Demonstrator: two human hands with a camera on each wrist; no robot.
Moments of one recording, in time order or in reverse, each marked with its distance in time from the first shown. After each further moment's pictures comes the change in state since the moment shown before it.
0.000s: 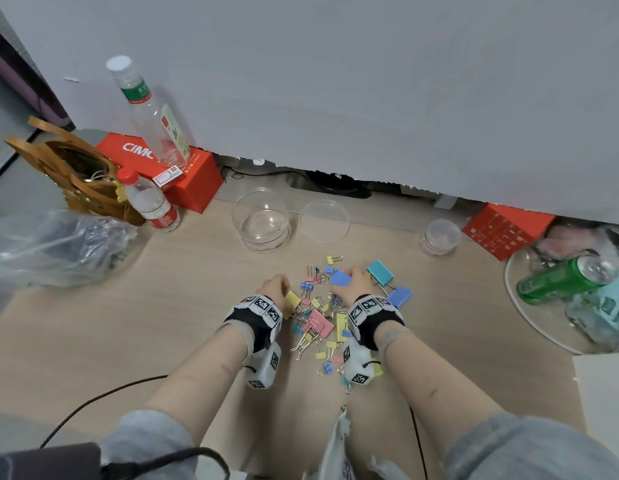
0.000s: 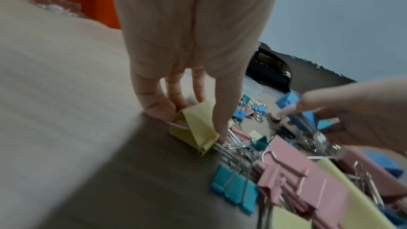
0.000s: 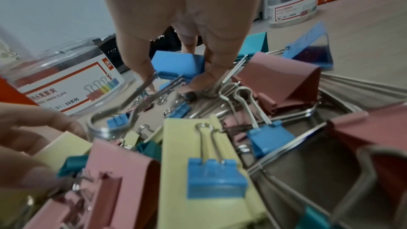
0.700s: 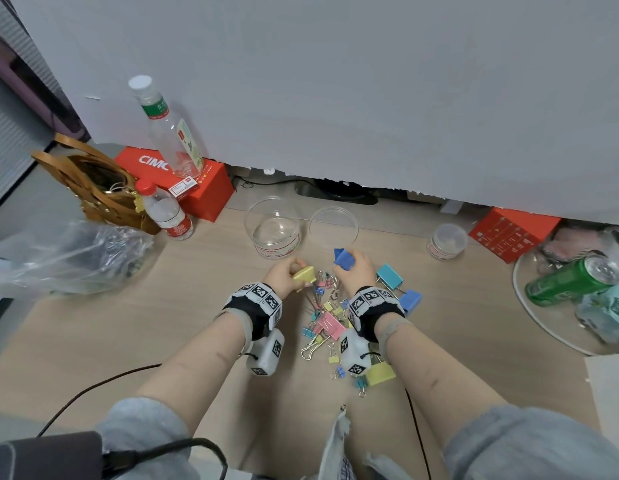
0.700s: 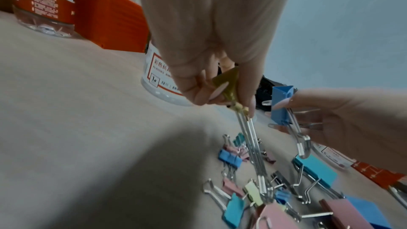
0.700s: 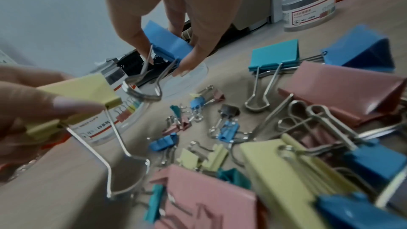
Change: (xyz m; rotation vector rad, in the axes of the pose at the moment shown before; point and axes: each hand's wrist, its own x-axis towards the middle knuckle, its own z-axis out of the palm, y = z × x) left_hand -0.007 0.015 -0.041 -0.430 0.005 0.276; right_hand -0.018 -0.043 -0.014 0.272 0.162 -0.163
